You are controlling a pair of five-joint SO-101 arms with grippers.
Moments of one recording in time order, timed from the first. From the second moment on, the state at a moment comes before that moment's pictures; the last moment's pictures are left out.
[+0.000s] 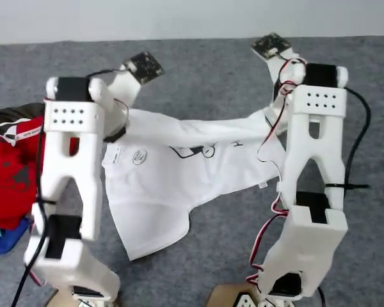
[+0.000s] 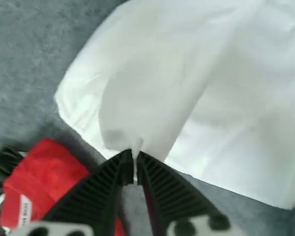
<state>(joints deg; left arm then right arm) 0.3 6.5 -14.3 98.9 -38.9 2.9 22.7 -36.1 98.4 34.9</state>
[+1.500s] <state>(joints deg) 3.5 -31.2 35.9 98.8 -38.9 6.8 15.1 -28.3 100.3 35.7</state>
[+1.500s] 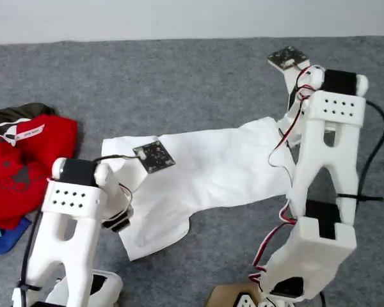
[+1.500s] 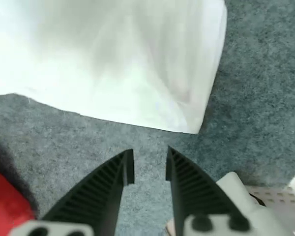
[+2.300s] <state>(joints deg) -1.2 -28.8 44.8 47.2 -16.6 7.0 6.7 -28.3 100.4 26.2</state>
